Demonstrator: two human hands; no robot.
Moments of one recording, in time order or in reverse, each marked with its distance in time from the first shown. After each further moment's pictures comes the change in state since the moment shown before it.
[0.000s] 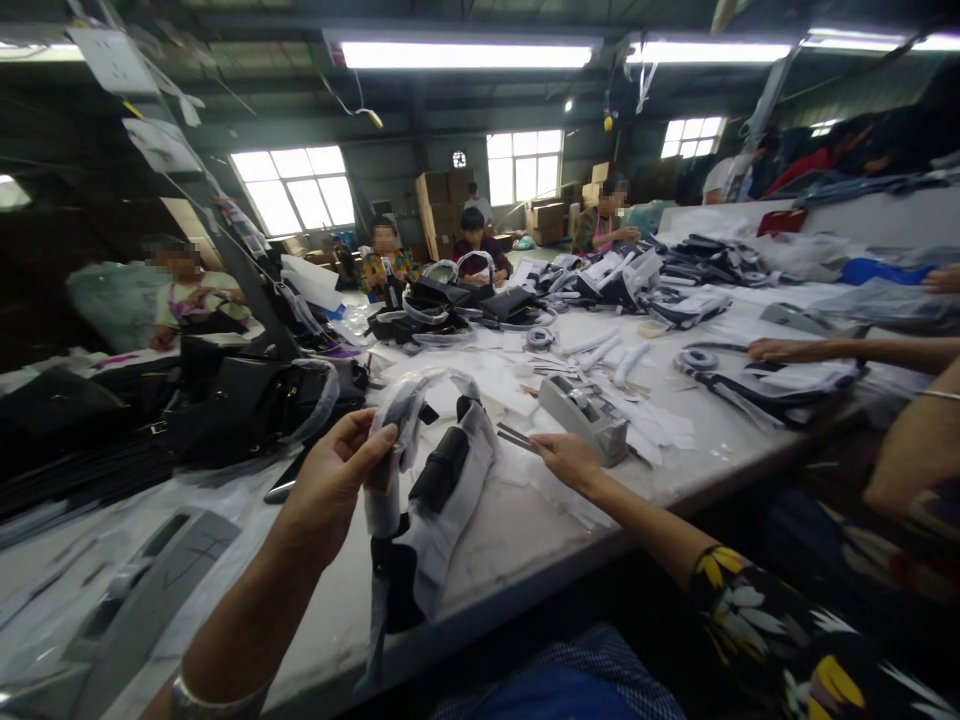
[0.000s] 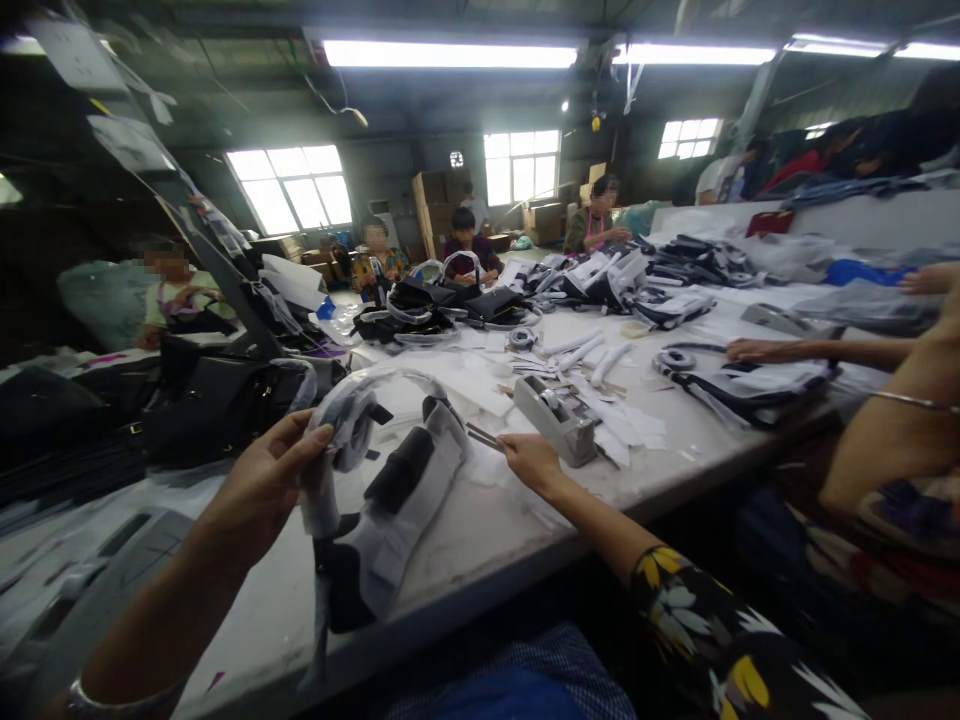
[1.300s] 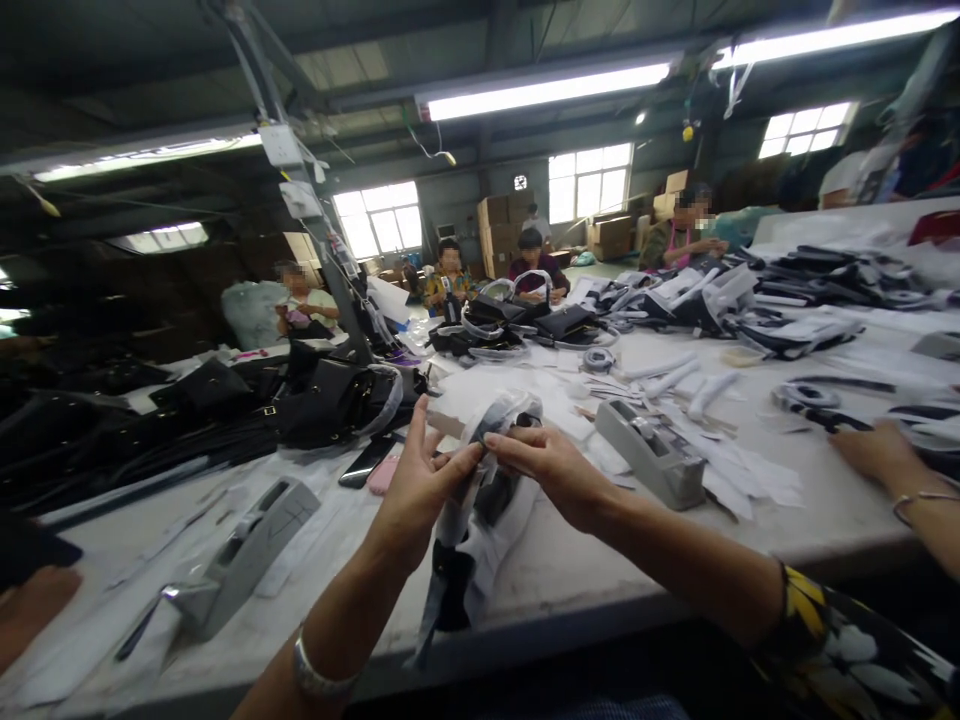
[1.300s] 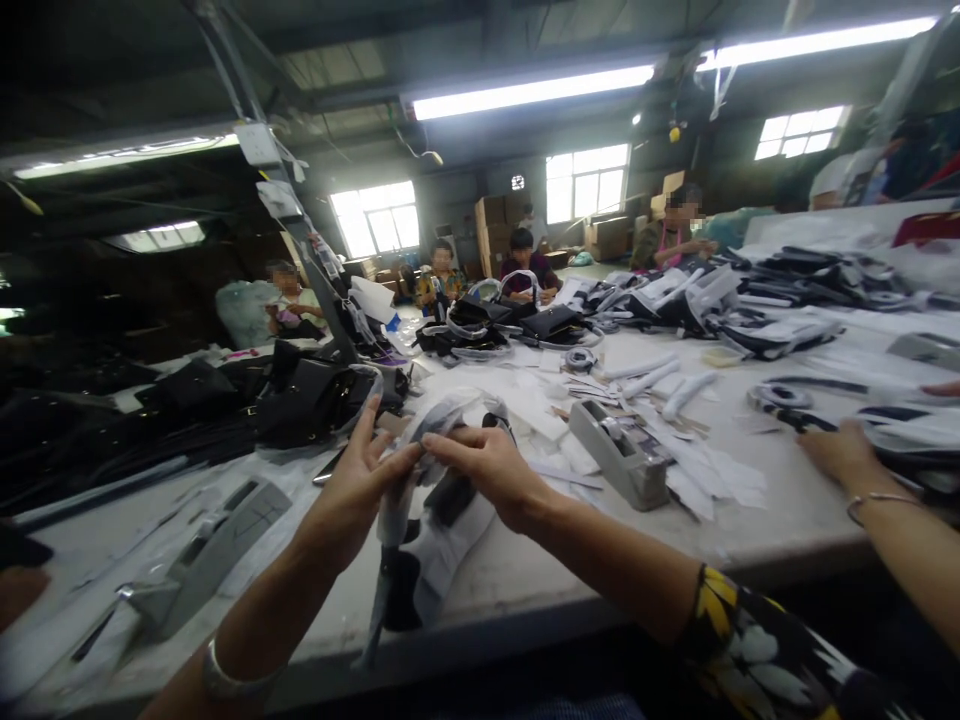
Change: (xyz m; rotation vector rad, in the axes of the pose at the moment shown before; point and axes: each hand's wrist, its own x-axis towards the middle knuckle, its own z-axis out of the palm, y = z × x) left_hand -0.022 0.003 0.025 -0.137 0.026 -0.008; right_hand -0.040 -0.175 -0.006 0.984 -0.505 -0.110
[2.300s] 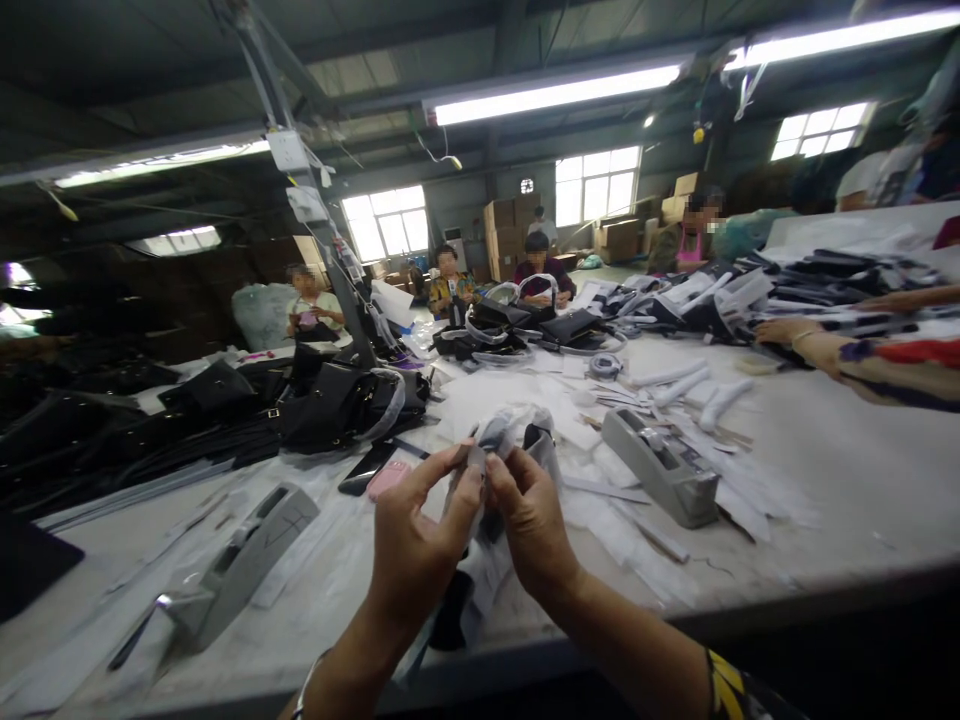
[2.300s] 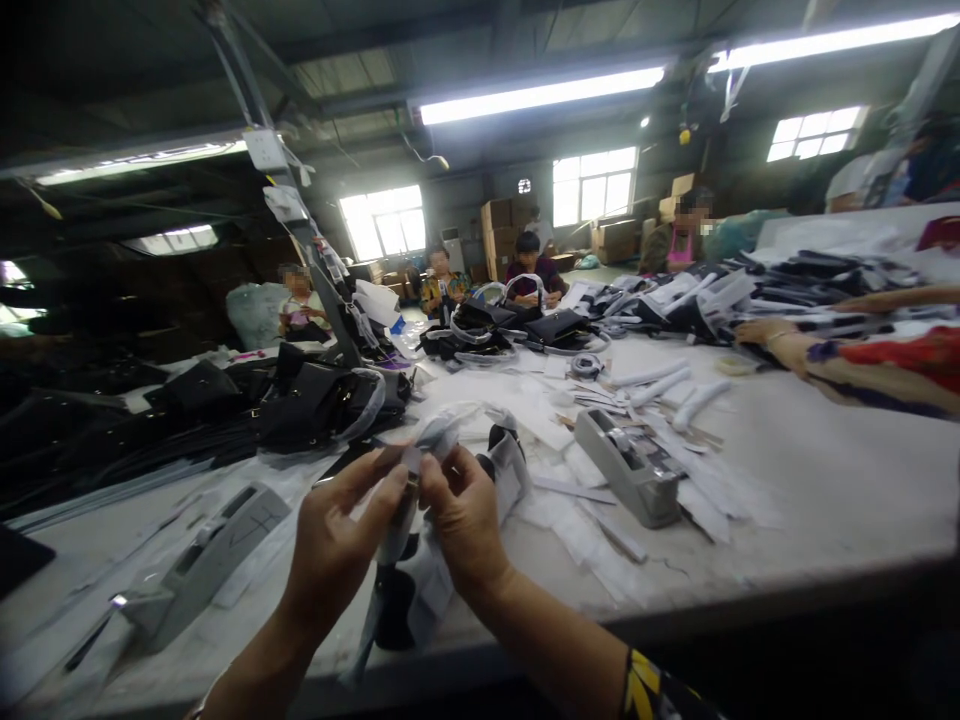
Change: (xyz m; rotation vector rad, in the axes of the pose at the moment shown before) left_hand -0.023 0.001 0.006 0.712 0.150 0.511; right_hand -0.003 0.041 0.046 0.215 0.301 -0.281
